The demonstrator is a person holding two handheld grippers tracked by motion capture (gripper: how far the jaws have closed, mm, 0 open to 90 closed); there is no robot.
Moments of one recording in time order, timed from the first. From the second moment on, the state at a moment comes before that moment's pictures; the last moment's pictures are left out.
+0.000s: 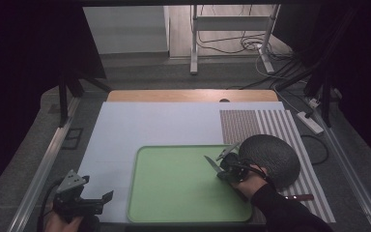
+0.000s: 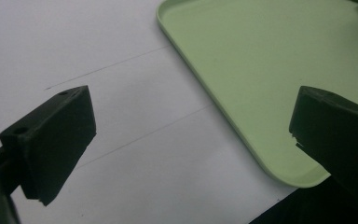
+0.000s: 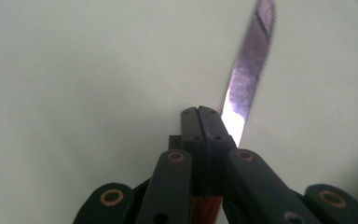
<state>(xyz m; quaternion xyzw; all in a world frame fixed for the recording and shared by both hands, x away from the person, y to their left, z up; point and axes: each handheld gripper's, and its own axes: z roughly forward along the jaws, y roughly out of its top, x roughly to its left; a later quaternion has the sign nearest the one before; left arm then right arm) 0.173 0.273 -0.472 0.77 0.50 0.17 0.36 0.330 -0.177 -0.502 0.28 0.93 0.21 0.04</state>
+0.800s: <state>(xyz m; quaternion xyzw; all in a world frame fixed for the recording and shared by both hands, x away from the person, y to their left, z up) 0.172 0.272 -0.472 0.77 0.50 0.17 0.35 0.338 -0.219 -0.498 0.34 0.92 0.20 0.05</state>
